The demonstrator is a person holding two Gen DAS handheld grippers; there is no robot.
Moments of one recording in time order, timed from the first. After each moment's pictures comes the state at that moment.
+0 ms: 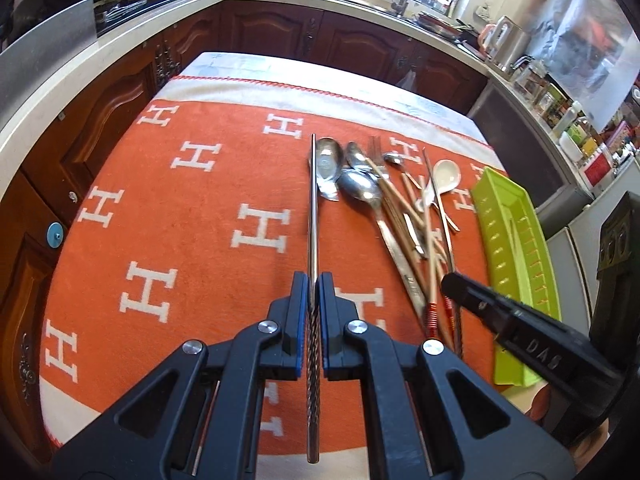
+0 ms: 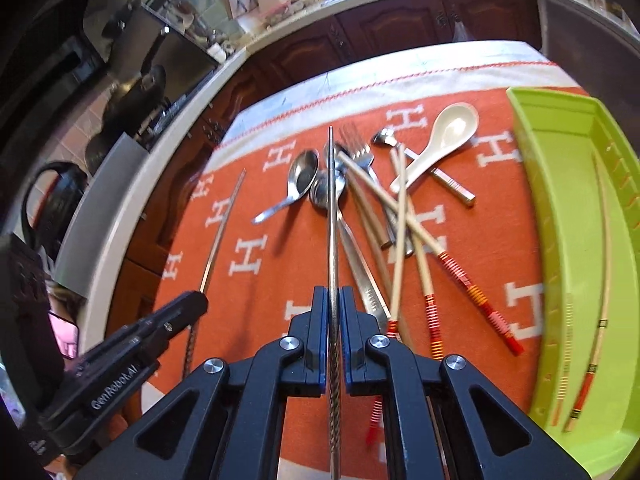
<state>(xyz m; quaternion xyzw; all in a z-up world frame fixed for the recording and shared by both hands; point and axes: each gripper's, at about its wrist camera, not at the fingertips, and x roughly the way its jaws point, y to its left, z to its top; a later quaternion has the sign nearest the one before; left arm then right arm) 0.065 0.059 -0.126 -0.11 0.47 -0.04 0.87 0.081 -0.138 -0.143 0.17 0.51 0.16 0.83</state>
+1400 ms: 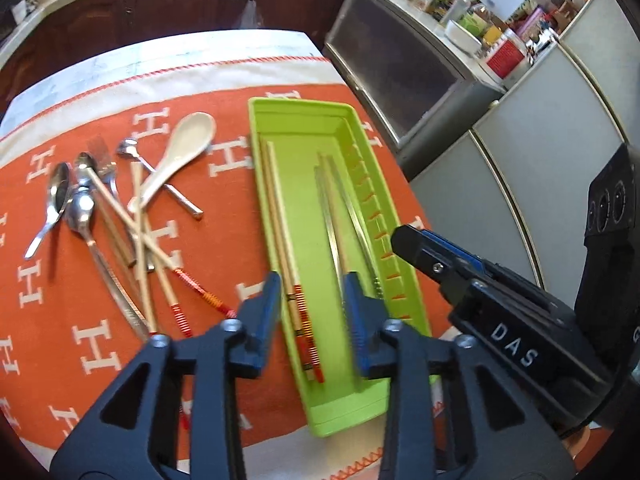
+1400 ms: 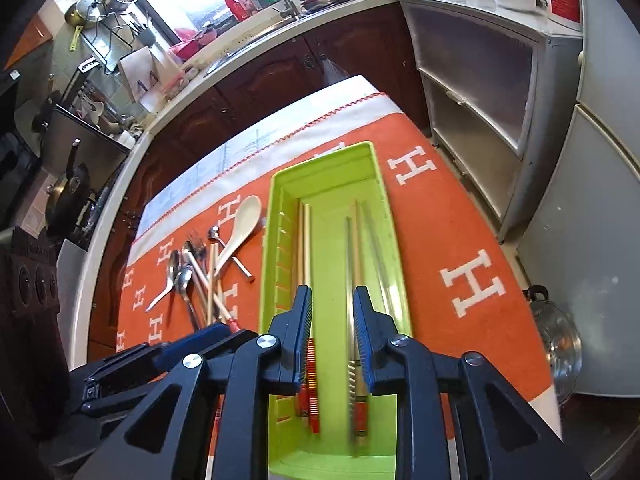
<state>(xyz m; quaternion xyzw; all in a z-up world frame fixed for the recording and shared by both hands) 0.100 -0.173 -0.105 -0.03 0.55 -0.23 0.80 0.051 -0.376 -0.102 0.23 0.49 0.00 0.84</state>
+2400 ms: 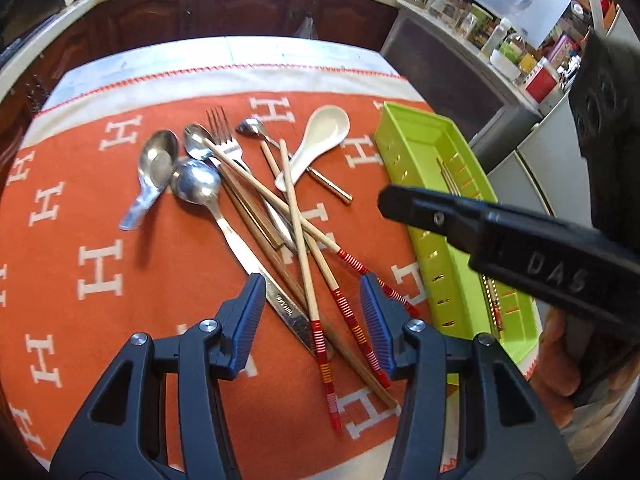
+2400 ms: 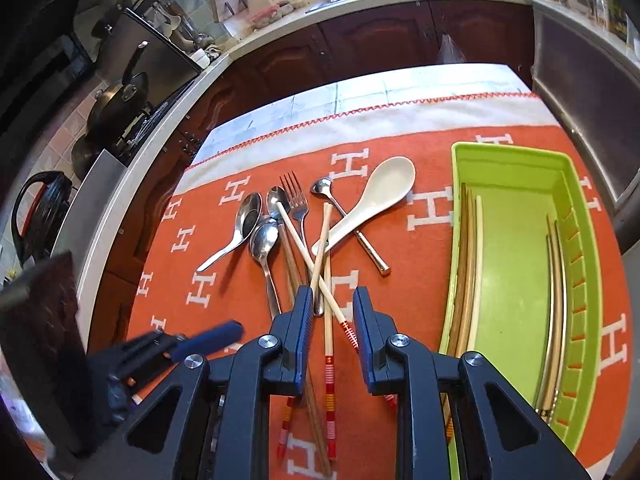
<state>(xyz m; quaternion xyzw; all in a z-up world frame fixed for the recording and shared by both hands) 0.114 -0.050 -0.150 -0.03 0.52 -0.19 0.83 0.134 -0.216 -0.120 0.14 0.53 0.15 0.83</state>
